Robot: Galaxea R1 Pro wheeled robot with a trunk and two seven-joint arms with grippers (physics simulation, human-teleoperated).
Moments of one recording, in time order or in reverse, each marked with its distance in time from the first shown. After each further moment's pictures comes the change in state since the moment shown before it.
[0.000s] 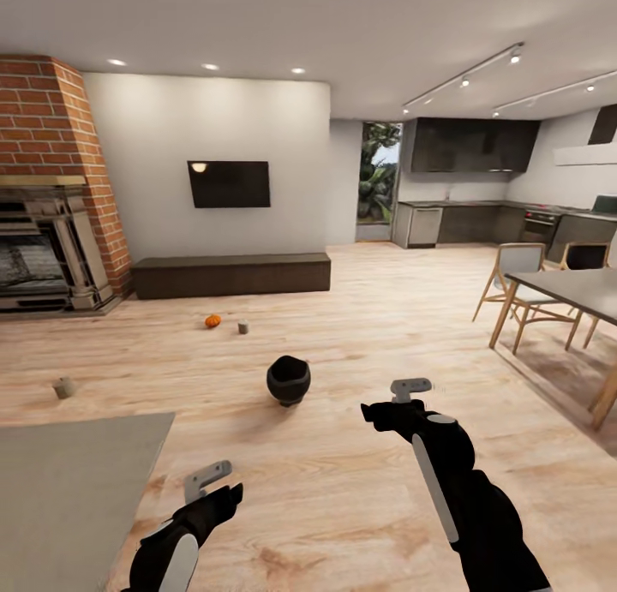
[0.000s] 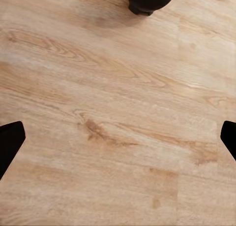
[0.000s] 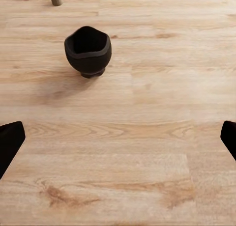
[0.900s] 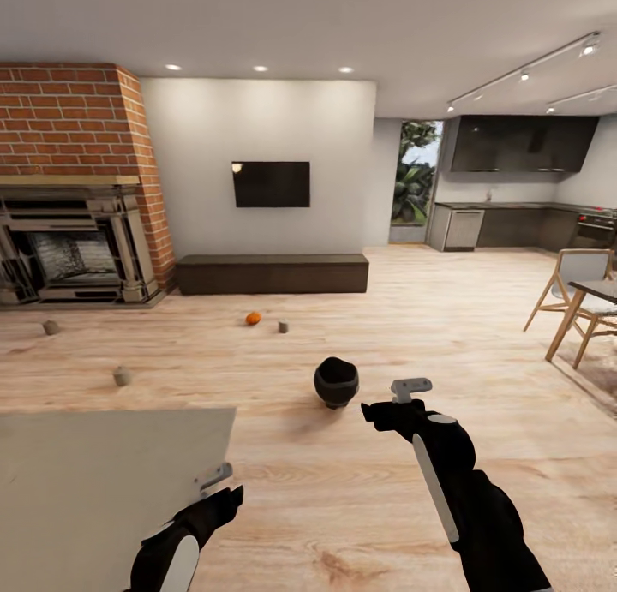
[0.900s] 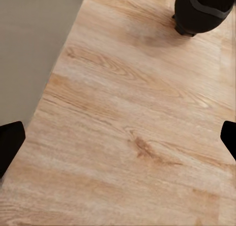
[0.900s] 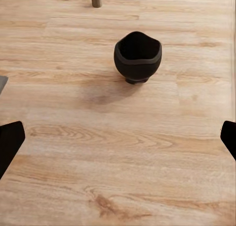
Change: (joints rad) left arm 0.000 0.000 0.000 0.013 0.000 0.000 -0.003; right arm 0.000 0.000 -0.002 -0.003 0.000 0.000 0.000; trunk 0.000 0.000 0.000
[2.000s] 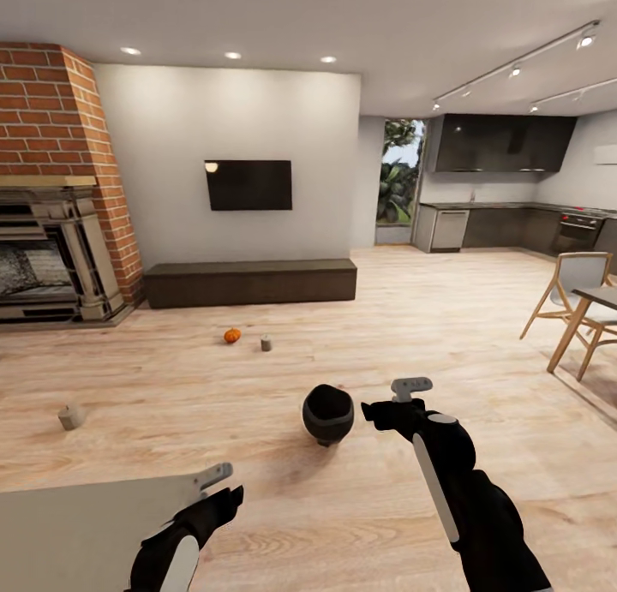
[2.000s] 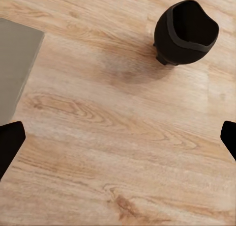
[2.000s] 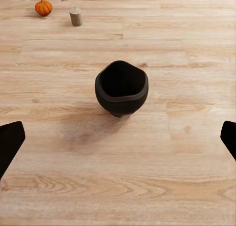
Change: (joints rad) left arm 0.000 0.001 -0.001 0.000 0.000 -0.003 -0.001; right arm 0.000 0.000 0.000 -0.004 0.001 -0.001 0.000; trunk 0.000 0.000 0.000
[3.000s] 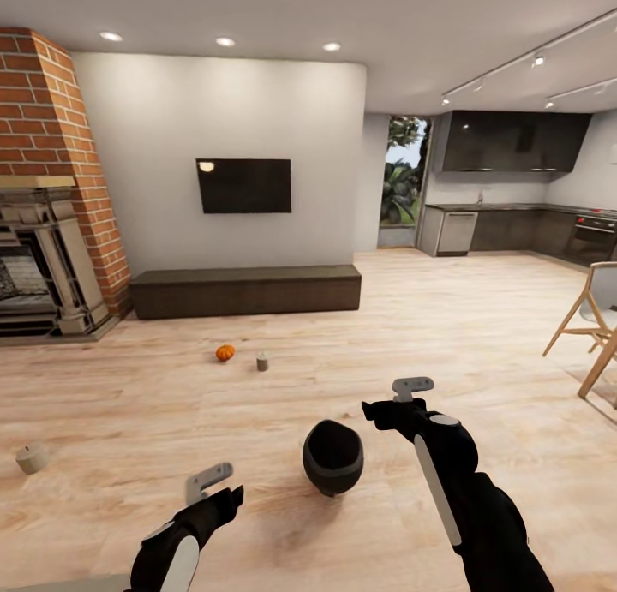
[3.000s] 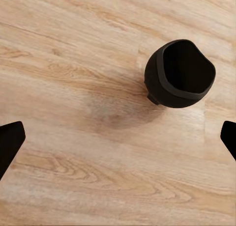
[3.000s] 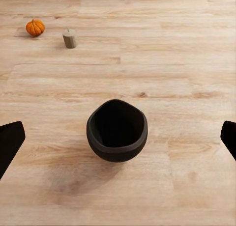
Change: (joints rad) left arm 0.000 0.000 -0.001 0.002 0.000 -0.001 0.000; right arm 0.010 0.000 0.000 -0.024 0.000 0.000 0.000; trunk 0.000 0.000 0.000
